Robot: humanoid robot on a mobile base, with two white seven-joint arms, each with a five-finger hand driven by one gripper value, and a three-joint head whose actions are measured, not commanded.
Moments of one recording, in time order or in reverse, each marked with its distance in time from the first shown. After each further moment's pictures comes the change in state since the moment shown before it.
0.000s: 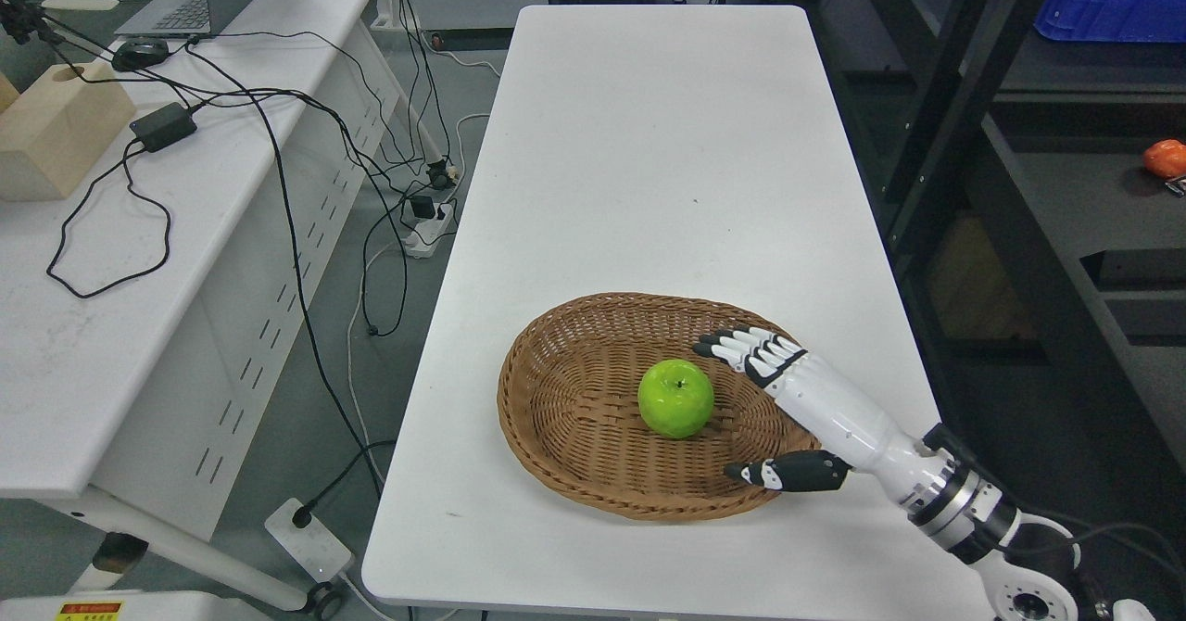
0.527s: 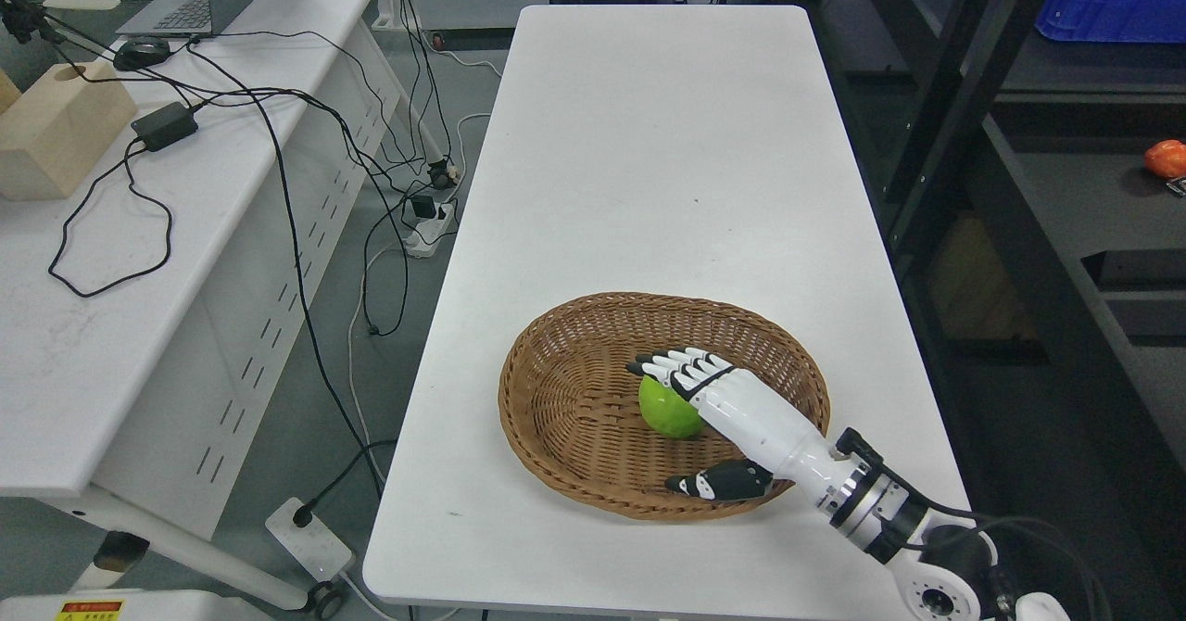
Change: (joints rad) left arm 0.000 0.000 0.000 0.000 0.000 0.000 0.000; right arm -0.029 0.076 0.100 0.007 0.155 0.143 0.004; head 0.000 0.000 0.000
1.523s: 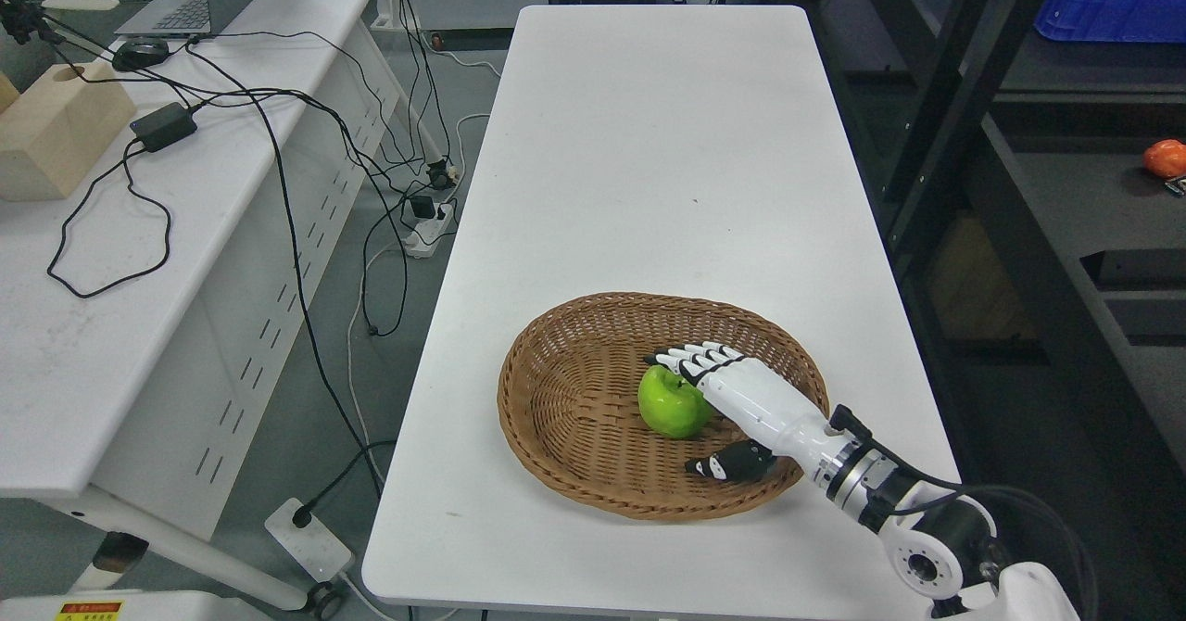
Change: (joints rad) left arm 0.000 0.000 0.000 0.000 0.000 0.000 0.000; right arm -0.065 -0.007 0.013 0.061 0.112 0.092 0.058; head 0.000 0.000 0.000
